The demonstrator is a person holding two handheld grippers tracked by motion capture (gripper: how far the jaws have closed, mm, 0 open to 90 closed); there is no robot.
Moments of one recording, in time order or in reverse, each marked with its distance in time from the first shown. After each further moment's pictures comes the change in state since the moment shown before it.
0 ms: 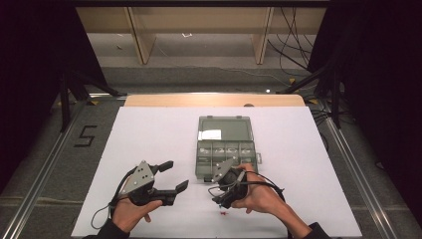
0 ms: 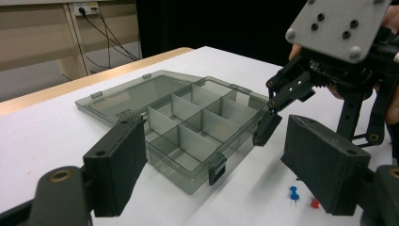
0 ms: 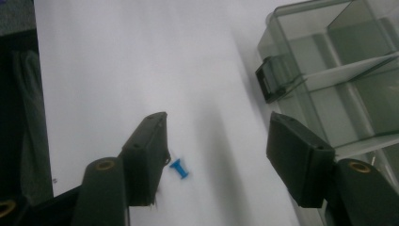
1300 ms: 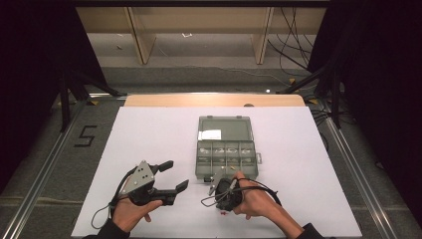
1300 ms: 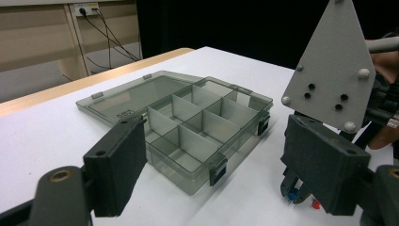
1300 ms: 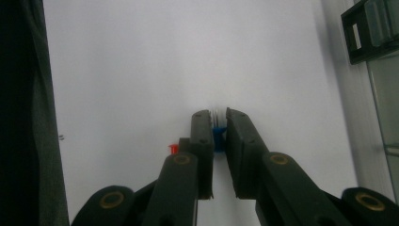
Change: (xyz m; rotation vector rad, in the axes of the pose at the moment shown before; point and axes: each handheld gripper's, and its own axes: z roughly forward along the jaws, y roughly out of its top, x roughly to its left) left arm 0.000 0.000 0.000 -0.002 0.000 0.001; right arm 0.006 -0.006 0.028 0.192 0.096 -0.098
